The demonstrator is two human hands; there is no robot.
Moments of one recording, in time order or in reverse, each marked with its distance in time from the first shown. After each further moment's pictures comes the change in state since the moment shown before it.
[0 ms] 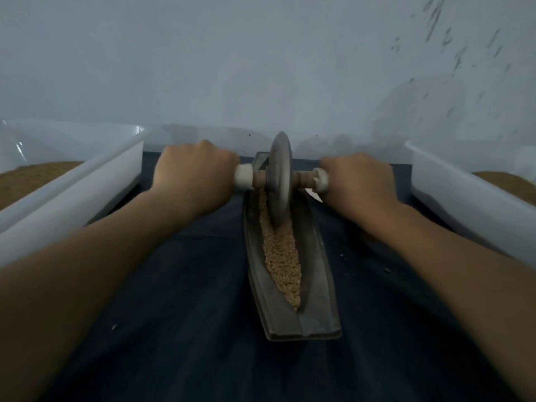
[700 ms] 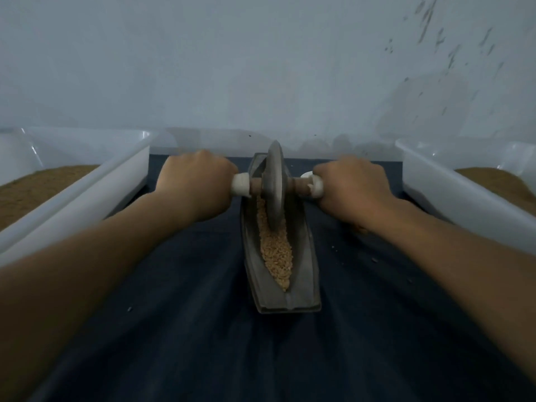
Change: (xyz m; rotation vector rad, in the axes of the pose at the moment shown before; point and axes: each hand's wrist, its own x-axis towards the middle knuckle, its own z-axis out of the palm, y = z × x) left_hand -0.010 -0.004 -0.013 -0.096 -0.126 0.027; right_hand -0.009 0.004 -0.016 -0.032 -0.057 -0.057
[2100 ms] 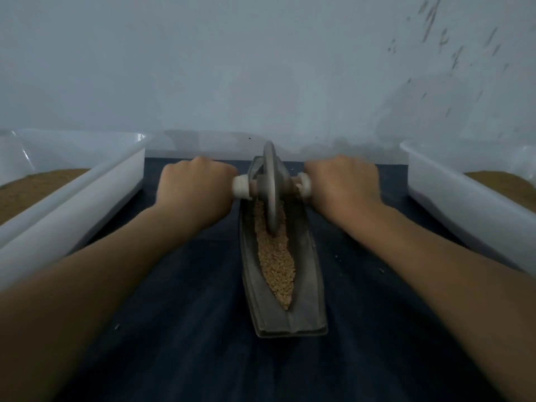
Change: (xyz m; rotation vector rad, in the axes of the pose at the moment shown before) left_hand 0.005 0.008 0.016 0.020 0.085 -0.069; right_hand 0.006 -0.018 0.004 -0.080 0.083 0.011
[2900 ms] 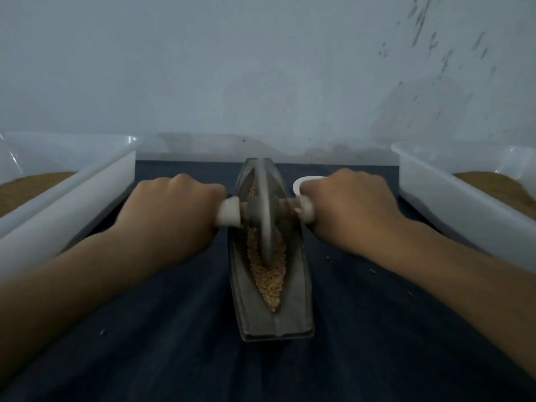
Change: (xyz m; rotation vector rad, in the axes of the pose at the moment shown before) left_hand -0.037 -0.016 0.000 -0.030 0.233 0.225; right_hand -0.030 0.011 -0.003 0.012 0.112 -0.159
